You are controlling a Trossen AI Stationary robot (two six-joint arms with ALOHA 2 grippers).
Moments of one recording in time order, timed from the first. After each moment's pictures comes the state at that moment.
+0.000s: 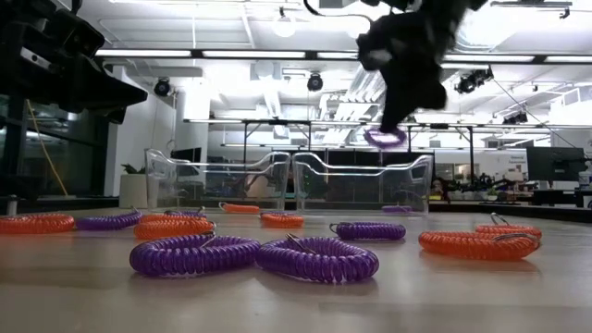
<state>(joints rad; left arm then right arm) -0.07 0.13 0.01 0.02 -0.06 -0.03 -0.03 1.49 1.11 -0.69 0.07 0.59</state>
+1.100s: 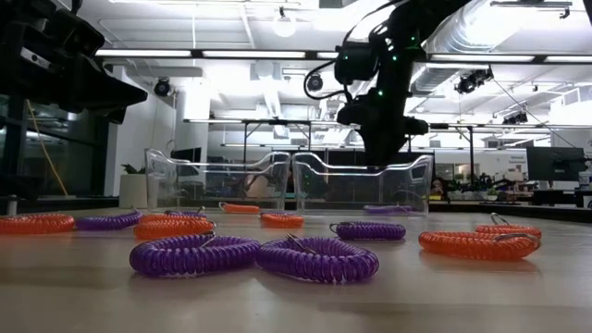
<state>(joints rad) -0.07 0.13 0.01 0.02 -0.06 -0.03 -0.44 1.74 1.28 -0.80 0.15 0.49</state>
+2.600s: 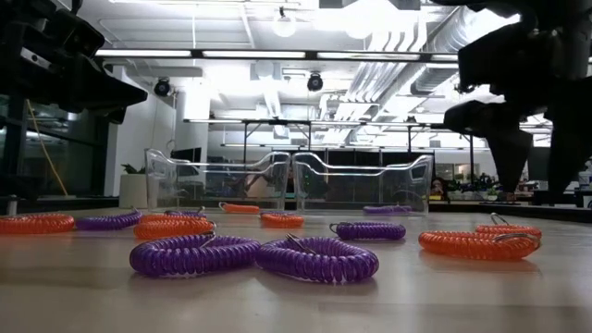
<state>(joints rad) -0.07 0.13 0.01 0.02 -0.06 -0.03 0.36 1.43 0.77 -0.59 0.01 0.10</state>
